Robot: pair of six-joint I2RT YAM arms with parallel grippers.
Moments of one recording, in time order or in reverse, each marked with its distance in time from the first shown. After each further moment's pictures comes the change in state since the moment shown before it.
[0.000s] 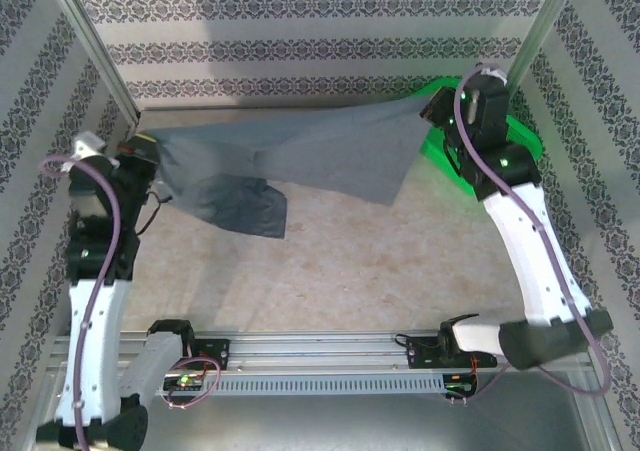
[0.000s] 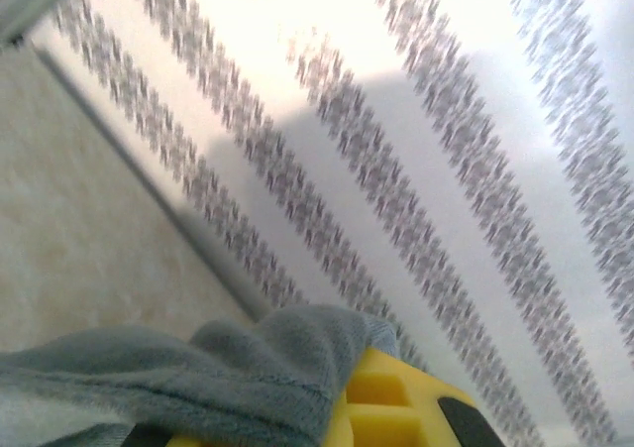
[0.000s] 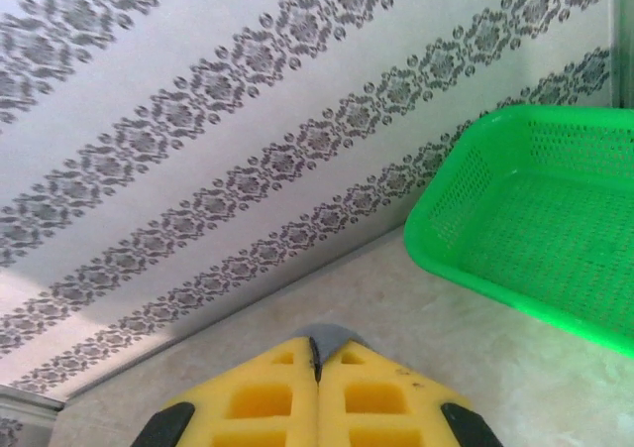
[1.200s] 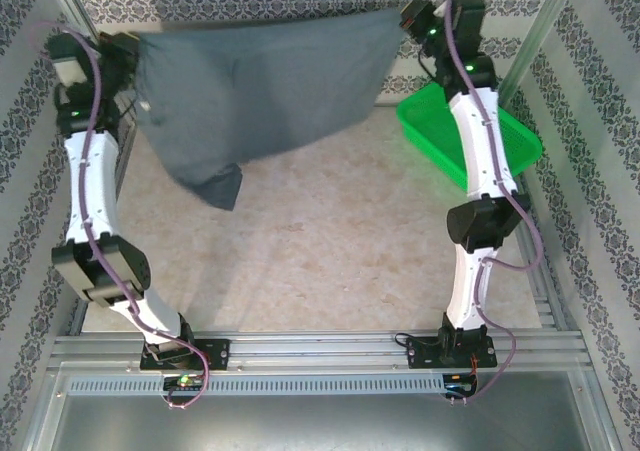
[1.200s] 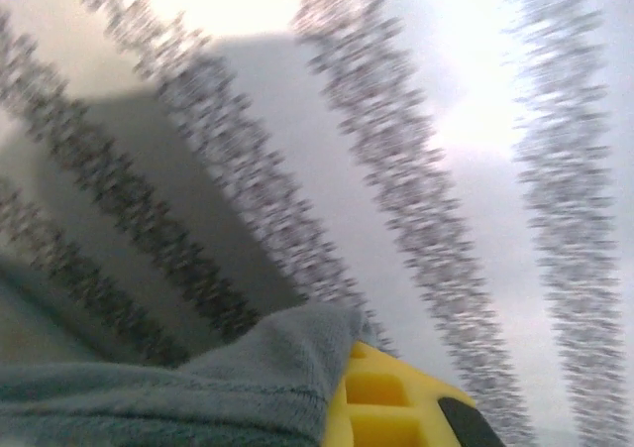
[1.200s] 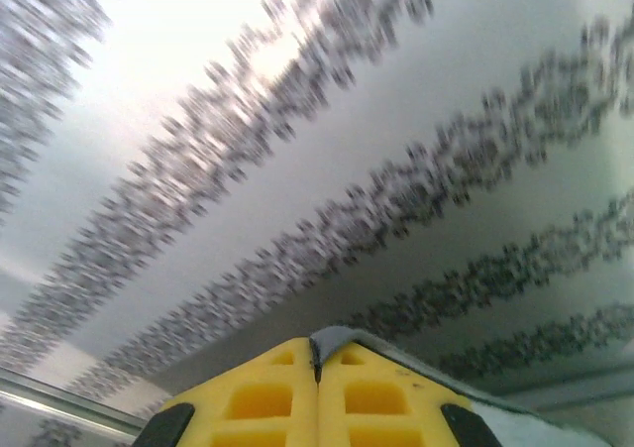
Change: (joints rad) left arm 0.239 0.856 0.709 0.209 0.403 -0.063; right arm -0.168 0.835 0.957 0.105 -0.449 0.137
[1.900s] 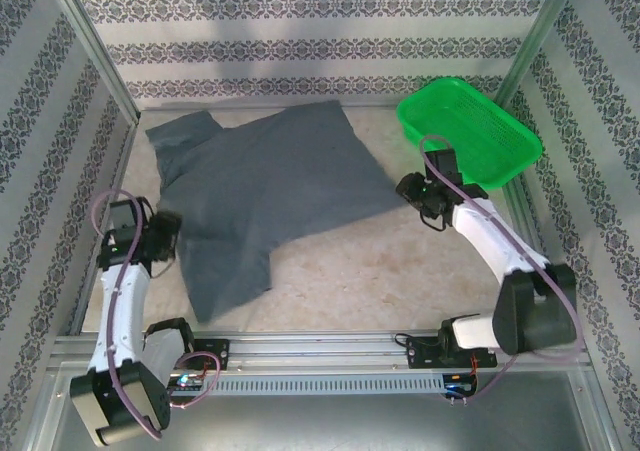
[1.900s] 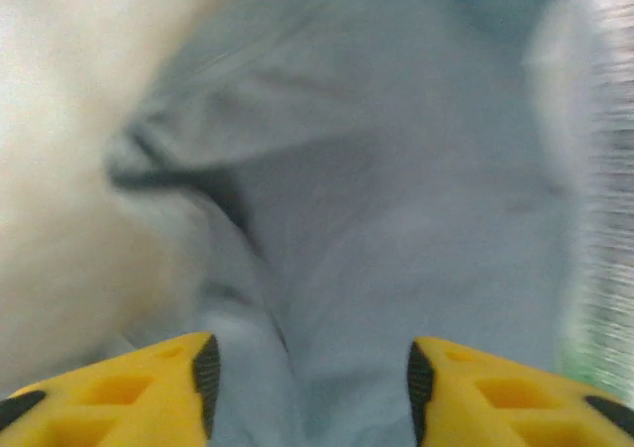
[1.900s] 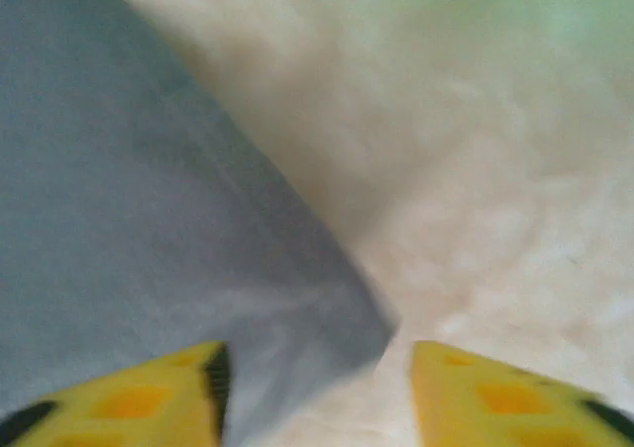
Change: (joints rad) left arm 0.008 -0.756 -1.237 -0.433 -0.136 -0.007; right arm 0.063 -0.689 -1.581 -0.005 0.134 -0.002
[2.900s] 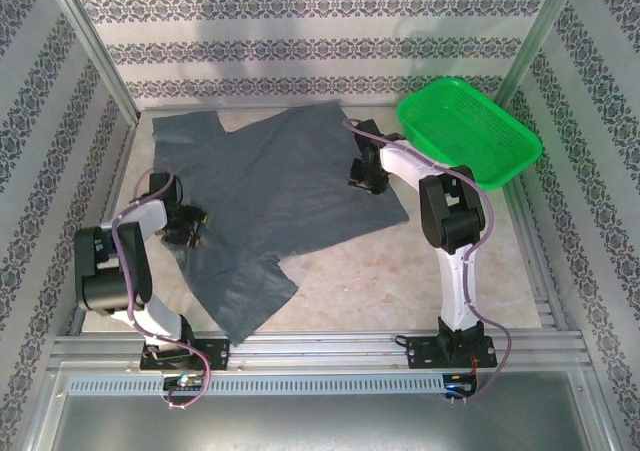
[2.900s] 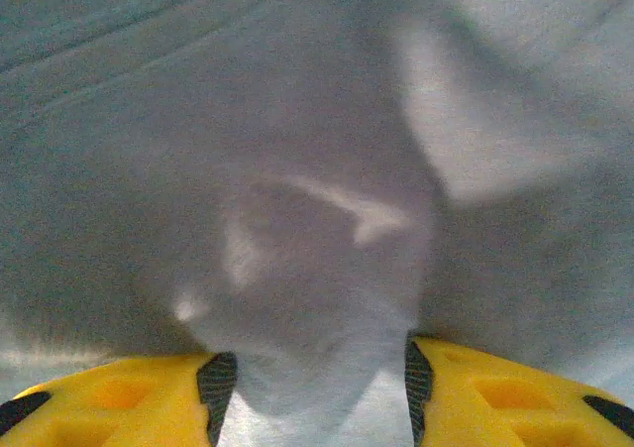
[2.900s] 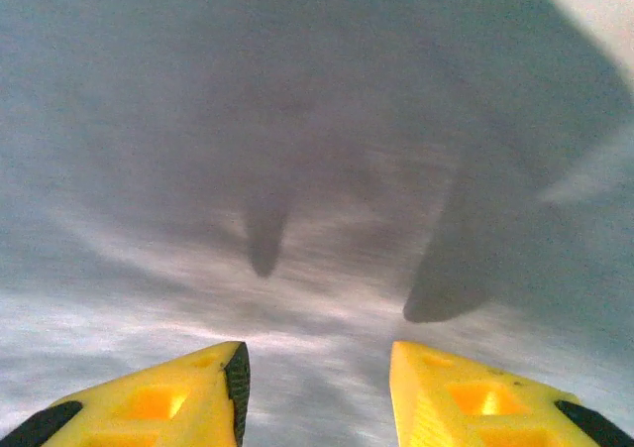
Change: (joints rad) left arm -0.113 0.740 0.236 0.200 0.013 -0.023; right arm 0.171 0.789 0.731 -0.286 0.037 -0.109
